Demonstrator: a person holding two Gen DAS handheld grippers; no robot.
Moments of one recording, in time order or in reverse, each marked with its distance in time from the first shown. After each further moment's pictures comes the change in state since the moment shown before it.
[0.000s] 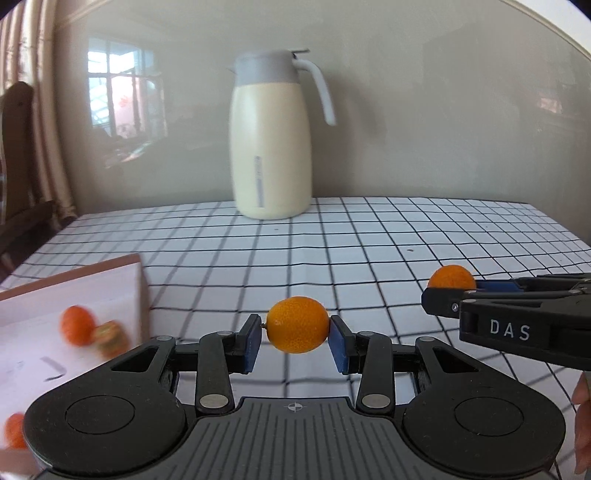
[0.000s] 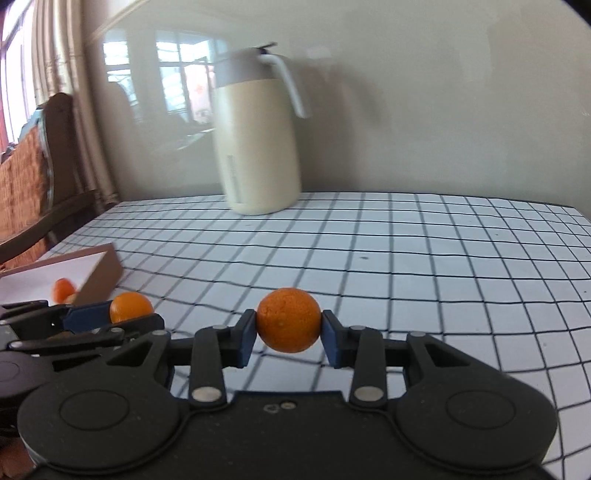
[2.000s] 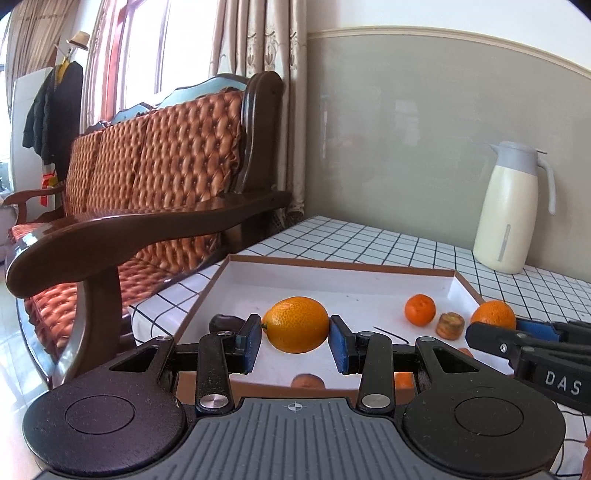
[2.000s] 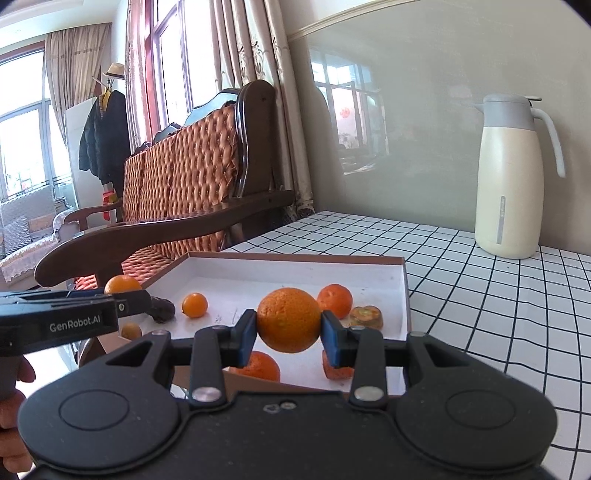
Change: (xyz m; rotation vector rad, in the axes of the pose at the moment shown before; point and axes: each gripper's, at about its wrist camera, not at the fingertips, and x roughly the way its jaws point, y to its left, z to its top) left arm -0.124 0.234 -0.069 -0.298 -0.114 0.427; right arm -0.011 0.215 -0.017 -0.213 -0.100 0.395
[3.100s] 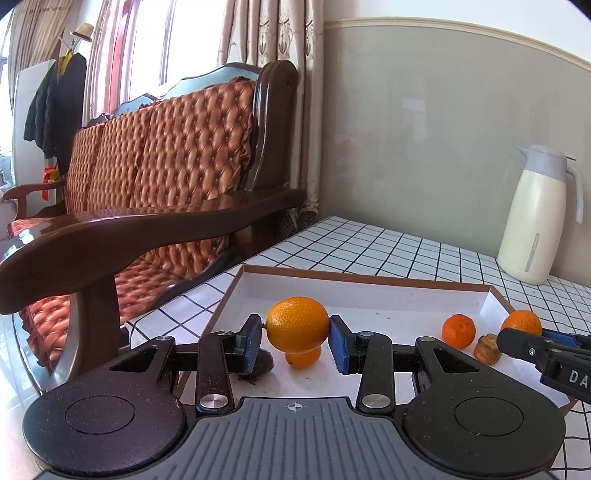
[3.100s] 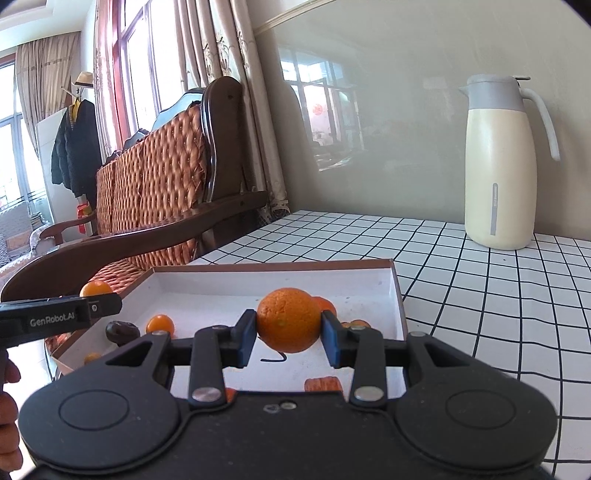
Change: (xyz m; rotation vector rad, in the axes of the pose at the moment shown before) left arm 0.051 0.022 0.014 -0.007 0.013 0.010; right arm 0.039 -0.010 0.008 0.077 0.001 -0.070
